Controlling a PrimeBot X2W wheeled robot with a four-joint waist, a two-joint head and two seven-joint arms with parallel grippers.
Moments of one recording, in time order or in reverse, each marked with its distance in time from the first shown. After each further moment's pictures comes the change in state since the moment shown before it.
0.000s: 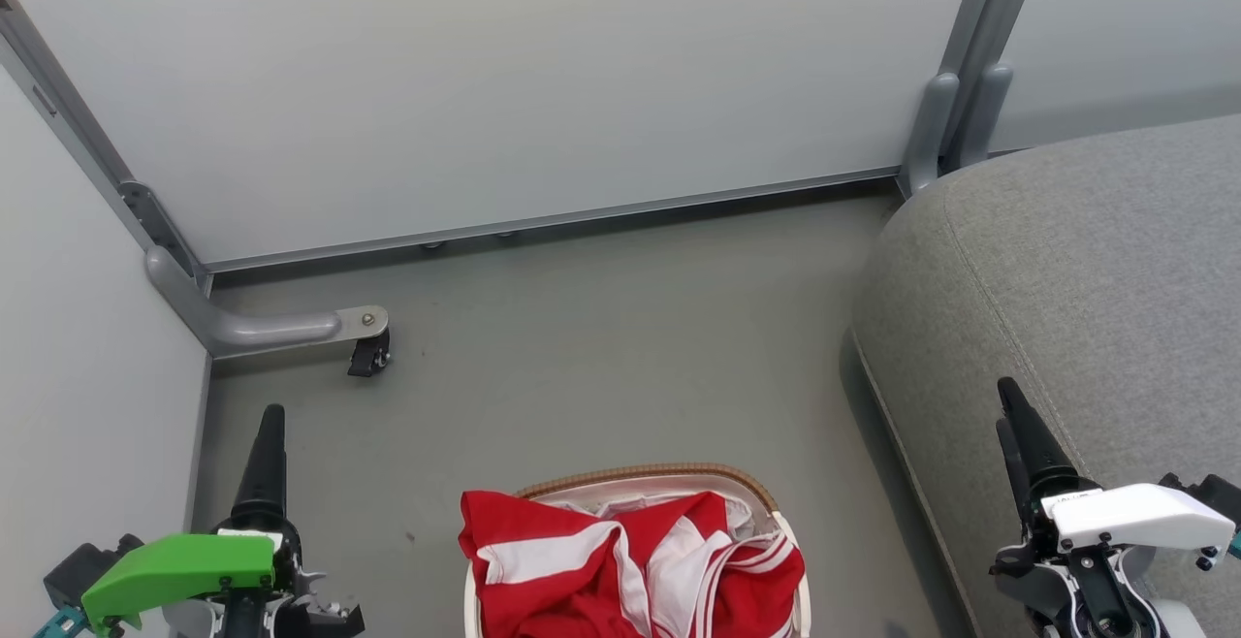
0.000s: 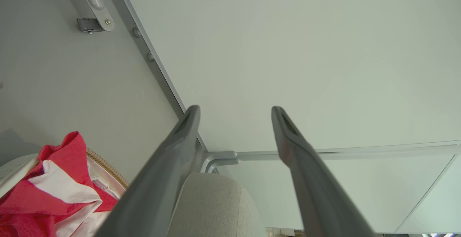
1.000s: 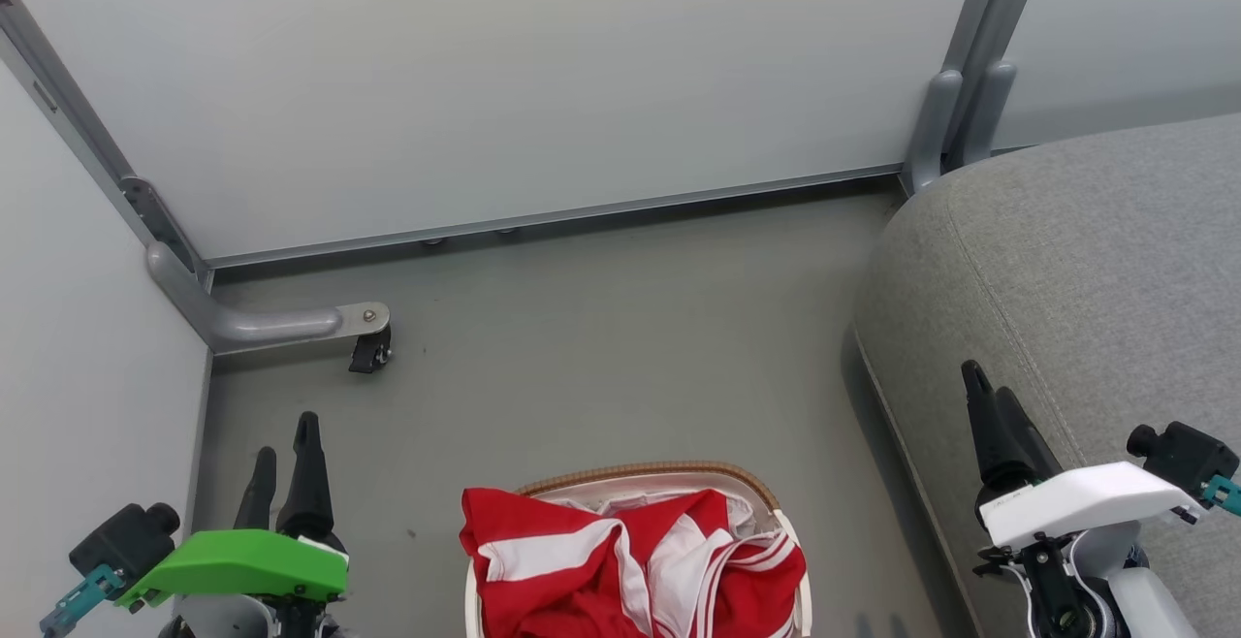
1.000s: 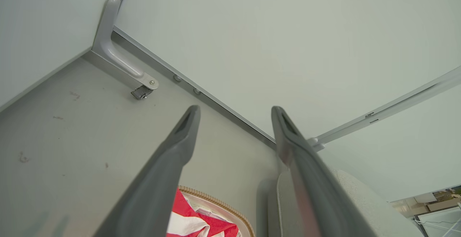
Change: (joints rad) left arm 0.000 0.019 -0.063 0.034 0.560 0.000 -0.116; right arm -0.019 -0.026 0.080 -0.021 -0.493 0.000 -0.116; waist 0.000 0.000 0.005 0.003
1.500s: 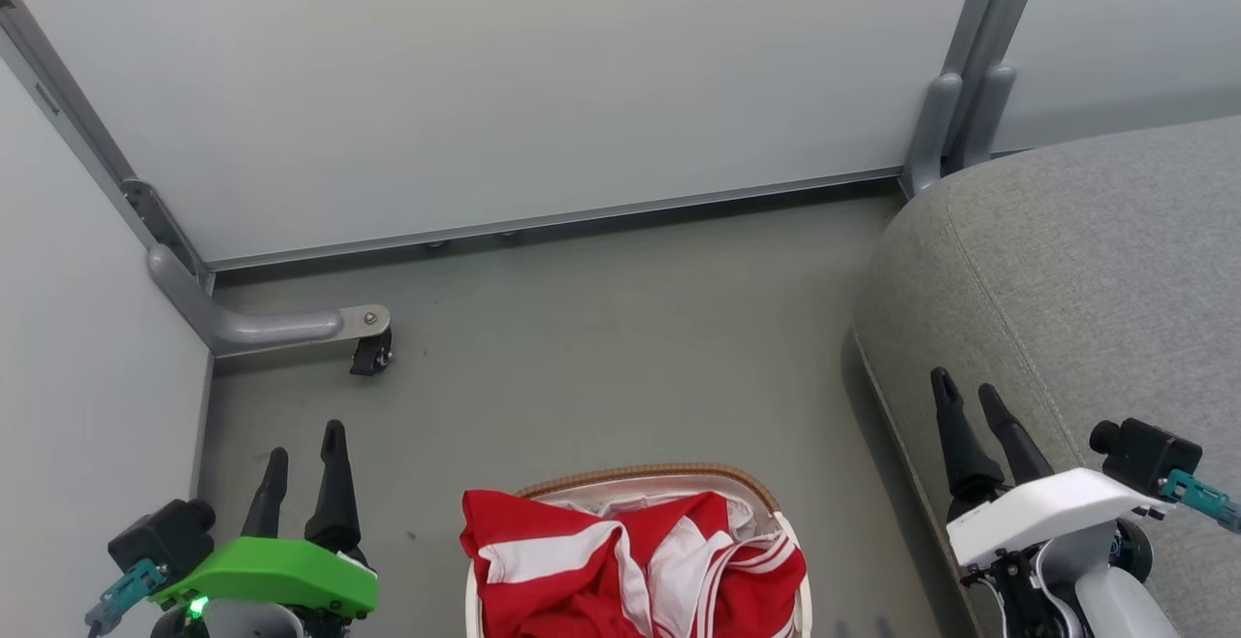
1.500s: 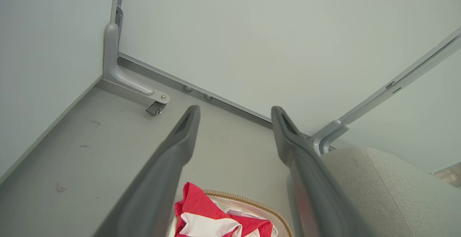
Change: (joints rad) left arm 0.013 -0.003 -0.031 0.005 0.212 0.000 -0.048; right arm 0.002 0.003 0.041 0.002 -0.221 0.000 -0.046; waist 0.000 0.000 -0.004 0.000
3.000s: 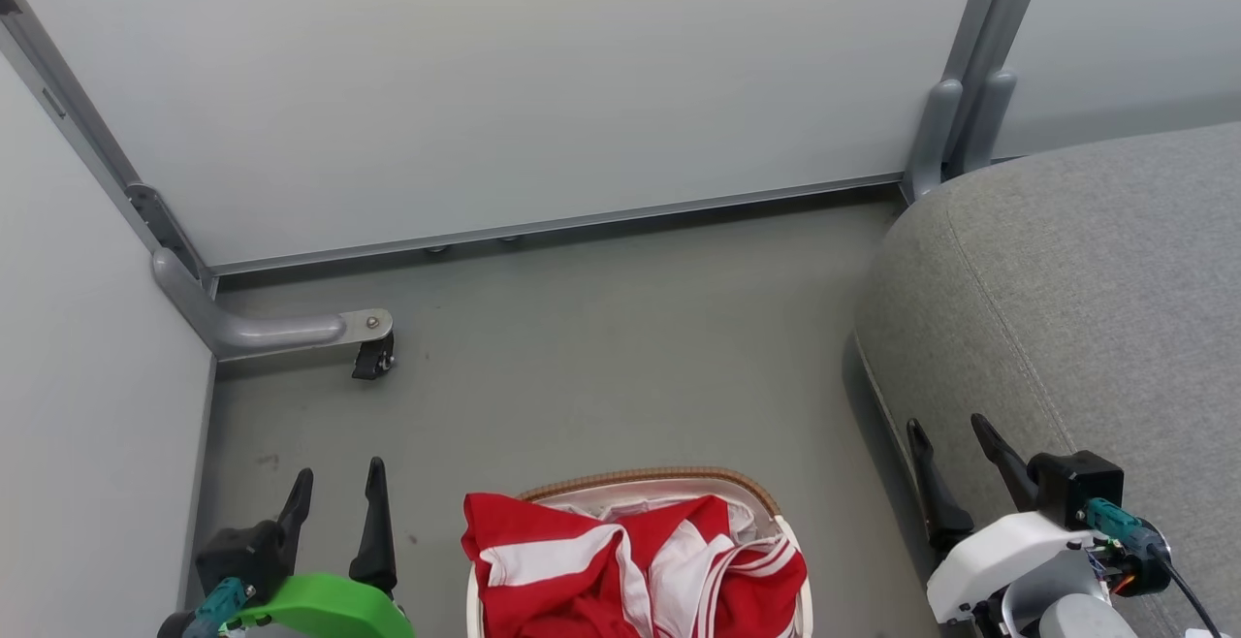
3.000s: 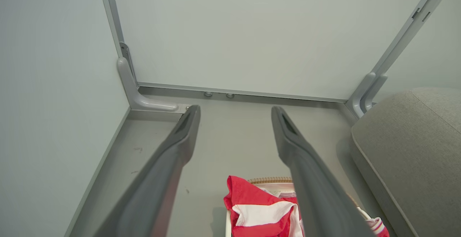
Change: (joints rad) left arm 0.021 -0.013 -0.028 0.077 0.380 -0.001 -0.106; right arm 0.000 0.019 -0.017 0.135 -0.499 0.000 -0.105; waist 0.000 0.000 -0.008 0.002
